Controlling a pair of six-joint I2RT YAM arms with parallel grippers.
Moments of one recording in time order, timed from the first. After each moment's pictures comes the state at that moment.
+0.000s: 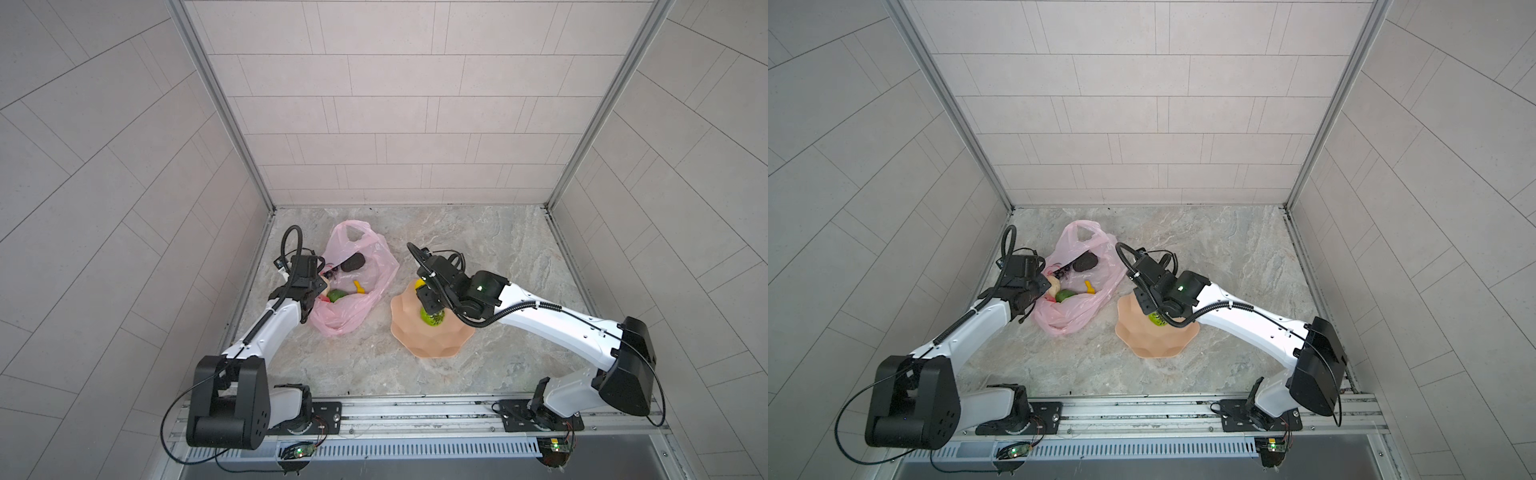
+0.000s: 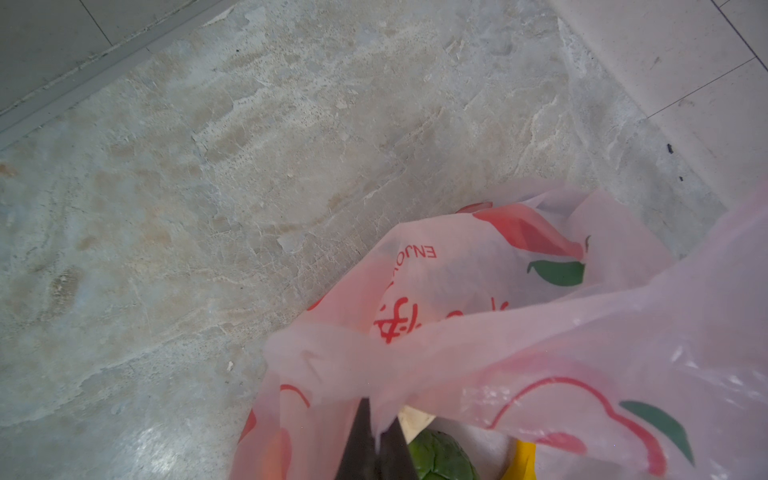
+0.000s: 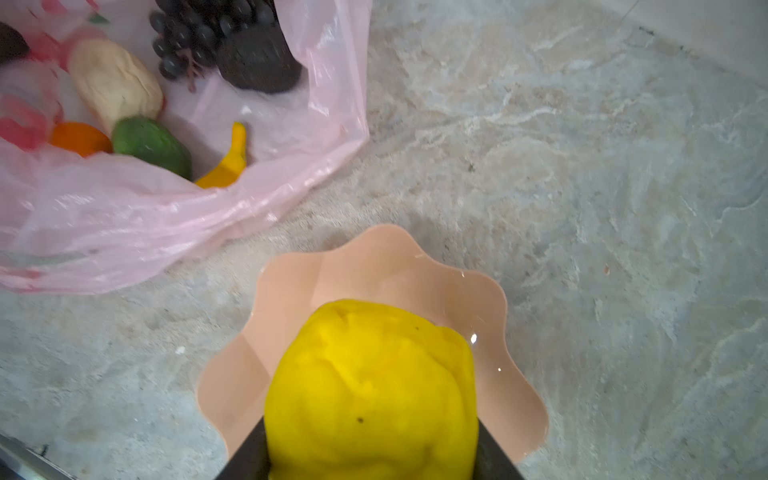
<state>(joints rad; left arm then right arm) -0.05 1.27 0.71 -0.33 -0.26 -0.76 0.90 1.44 1.24 -0.77 0.31 0.35</state>
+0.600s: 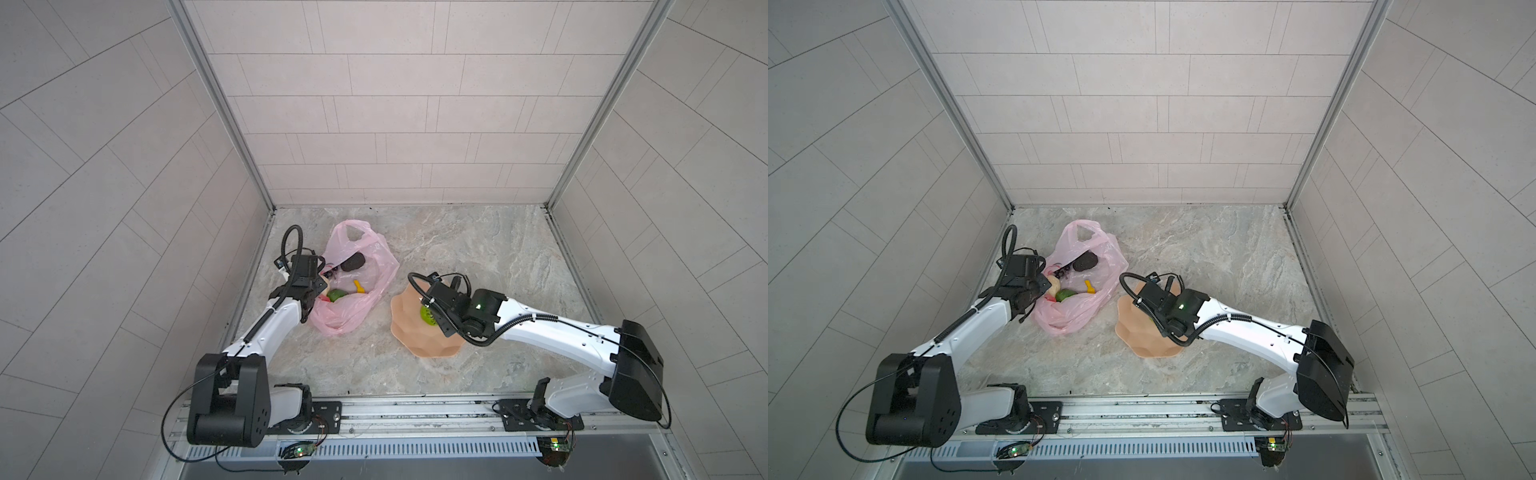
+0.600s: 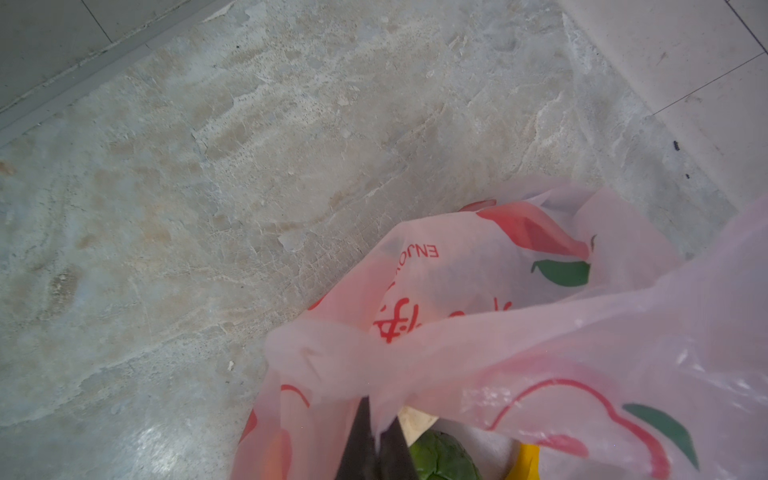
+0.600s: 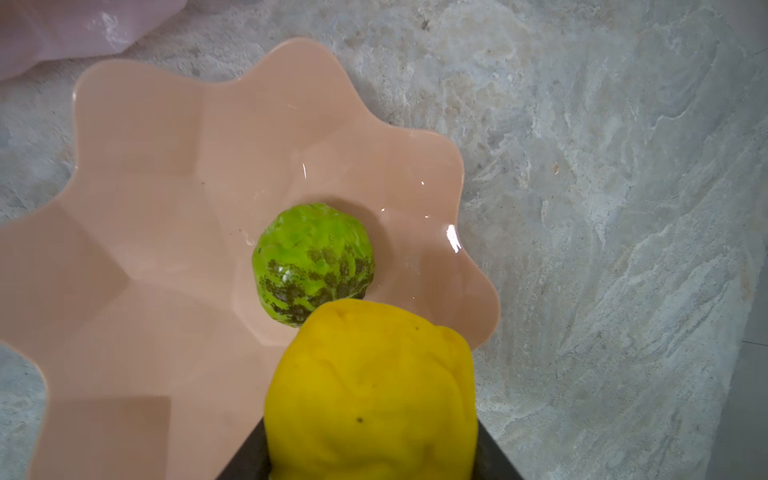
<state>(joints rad) -0.05 1.28 0.71 -0.33 -0.26 -0.76 0.98 1.43 1.08 -0.88 0.46 0.39</state>
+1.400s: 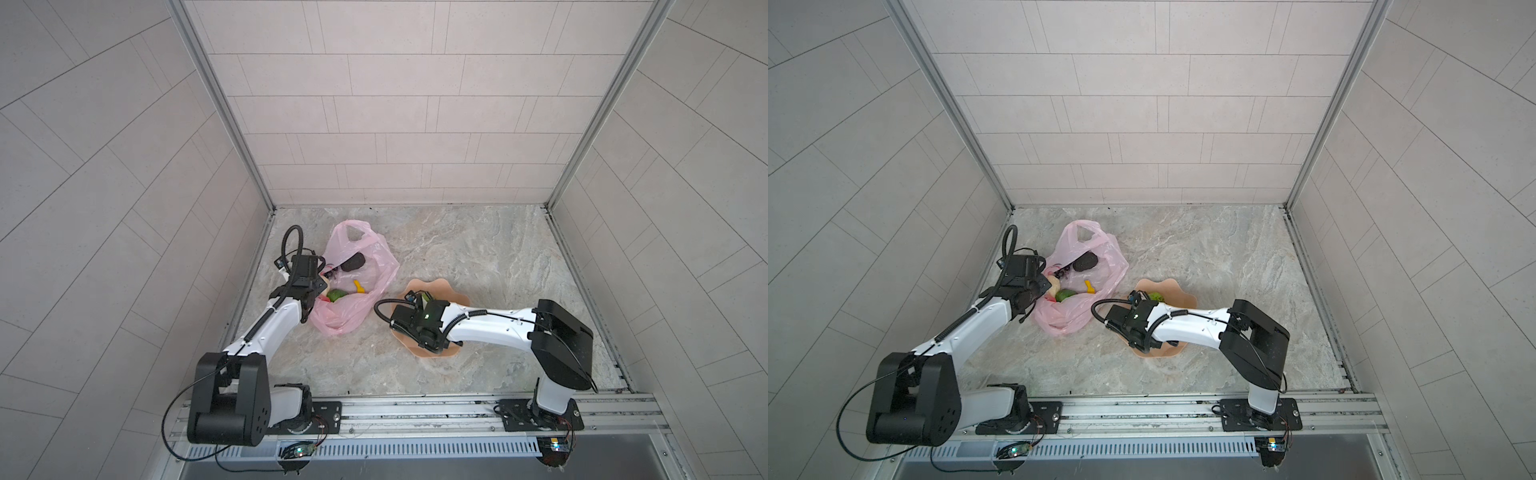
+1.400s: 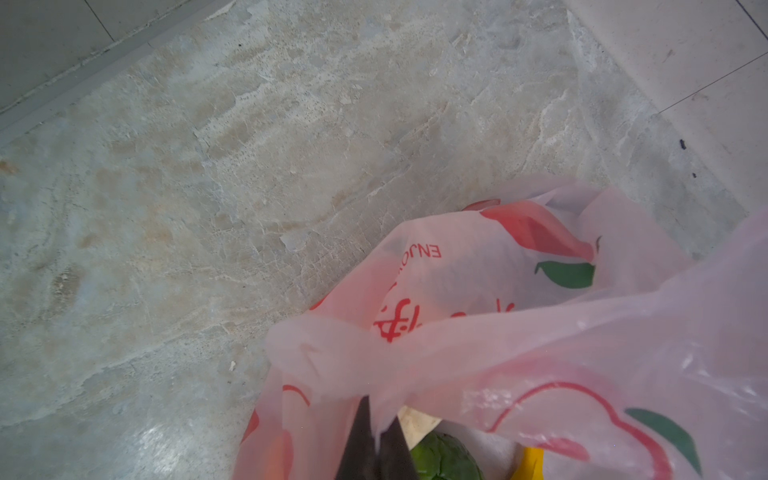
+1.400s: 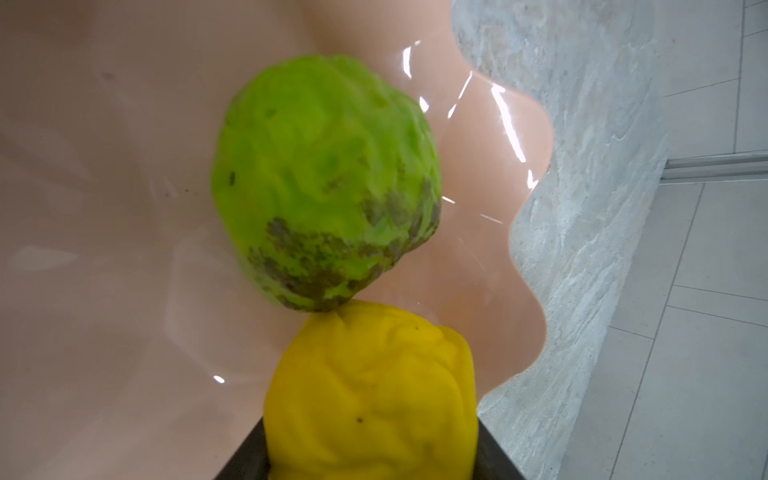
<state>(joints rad) -0.05 1.28 0.71 -0.33 -0.26 -0.76 1.07 1.79 1.21 -0.98 0.67 0.44</state>
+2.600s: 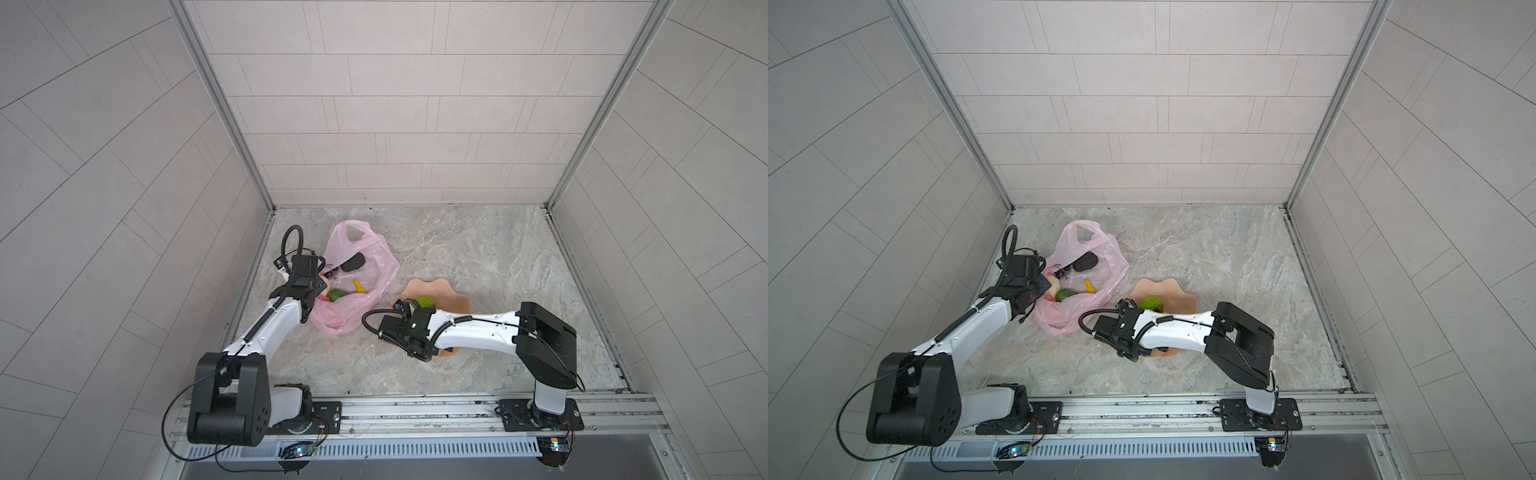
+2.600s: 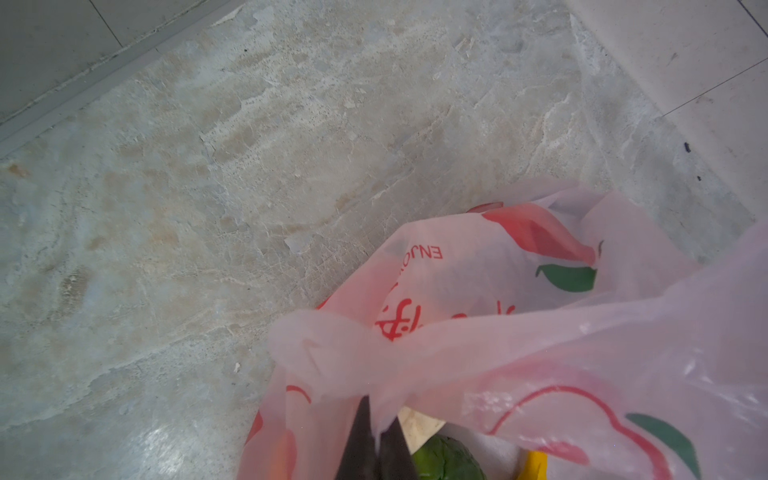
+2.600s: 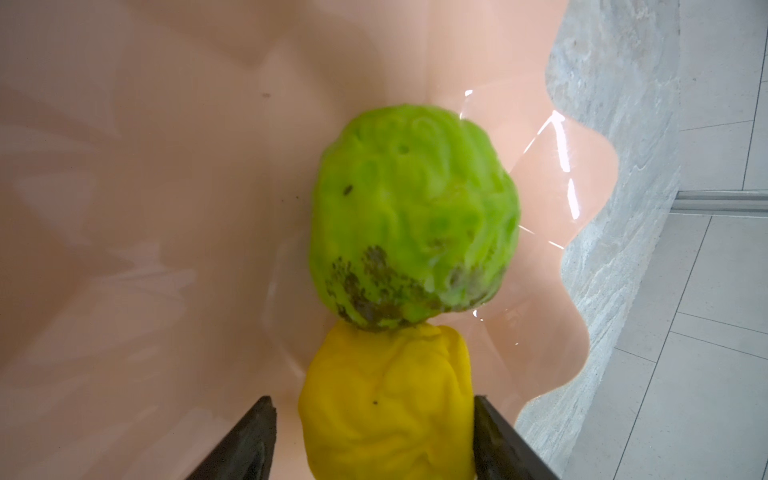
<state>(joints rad) -0.05 1.28 0.71 -0.33 -0.28 -0.76 1.15 1.86 1.27 -1.00 0.63 0.44</state>
